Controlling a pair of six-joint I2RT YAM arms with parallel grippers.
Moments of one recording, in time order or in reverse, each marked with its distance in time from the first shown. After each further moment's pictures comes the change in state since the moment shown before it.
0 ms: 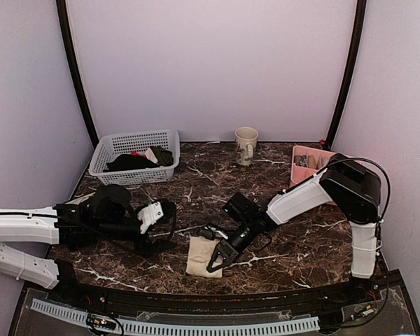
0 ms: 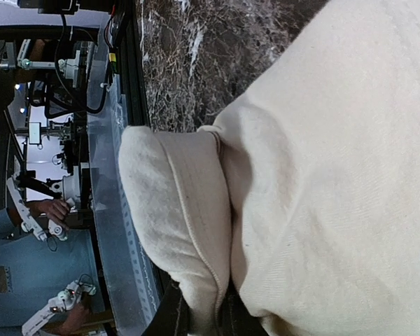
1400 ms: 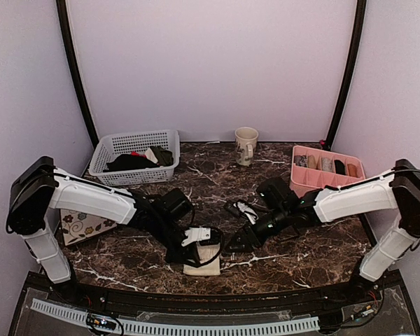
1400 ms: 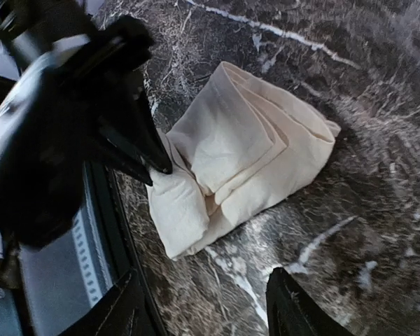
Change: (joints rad) left arm -0.035 0.697 0.372 -0.220 0.369 0.190; right arm -0.064 -0.433 -0.250 0.046 0.355 -0.006
